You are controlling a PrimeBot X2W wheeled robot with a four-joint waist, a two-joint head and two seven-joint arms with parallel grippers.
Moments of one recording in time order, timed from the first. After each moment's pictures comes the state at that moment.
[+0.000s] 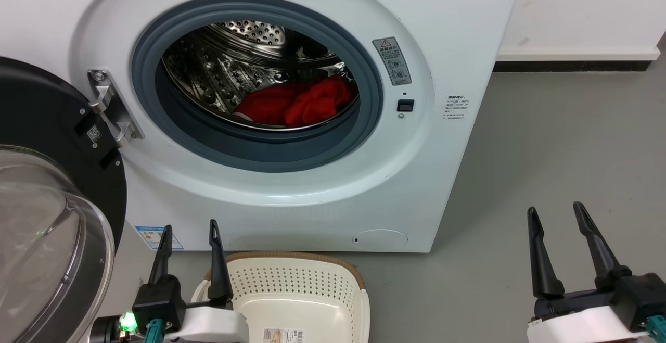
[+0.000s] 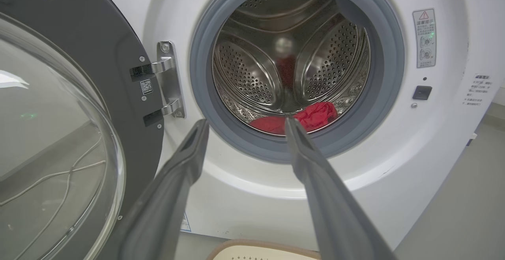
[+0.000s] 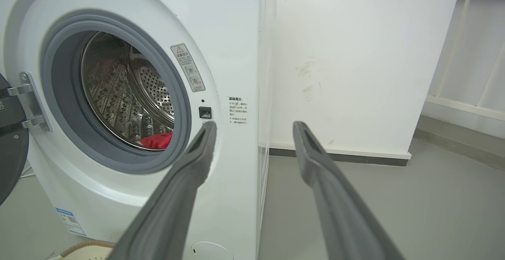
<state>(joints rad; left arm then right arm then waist) 0.04 0.06 -0.09 0.03 -0.10 0.19 -0.25 0.08 -0.05 -0.02 -0.07 0.04 0.13 -0.25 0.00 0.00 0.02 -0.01</state>
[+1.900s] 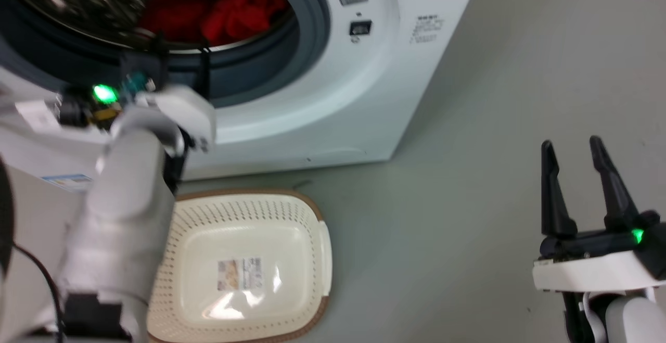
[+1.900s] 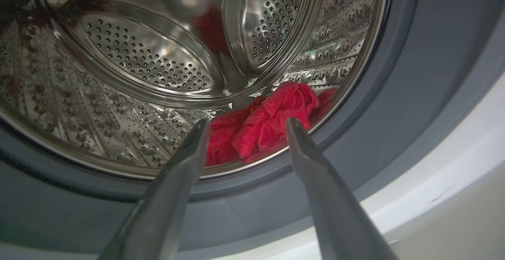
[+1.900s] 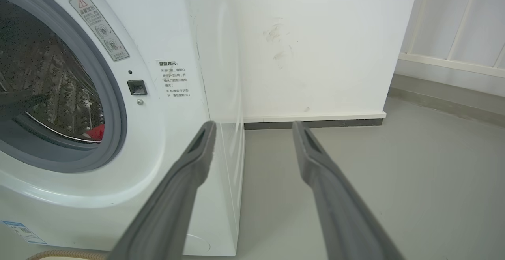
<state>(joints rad) -0.86 0.18 -0.12 0.87 -0.04 -0.07 -0.25 -0.09 -0.05 -0.03 -0.07 0.12 0.13 -0.26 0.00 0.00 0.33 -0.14</state>
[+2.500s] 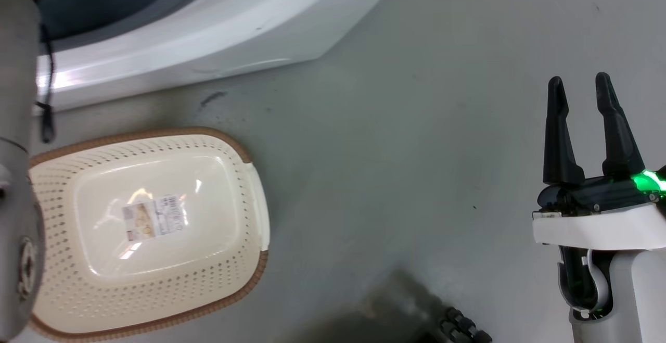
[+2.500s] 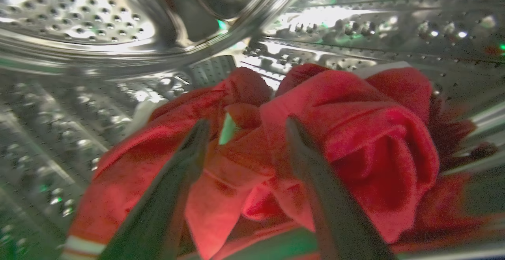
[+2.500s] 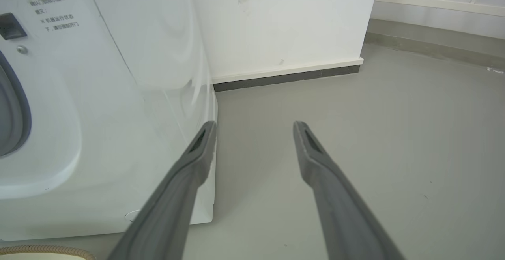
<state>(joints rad) -1.51 0.33 -0.18 1.19 -0.06 -0.13 0.07 -0.25 -0.05 0.01 -0.08 0.28 0.13 -0.26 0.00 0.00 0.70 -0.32</state>
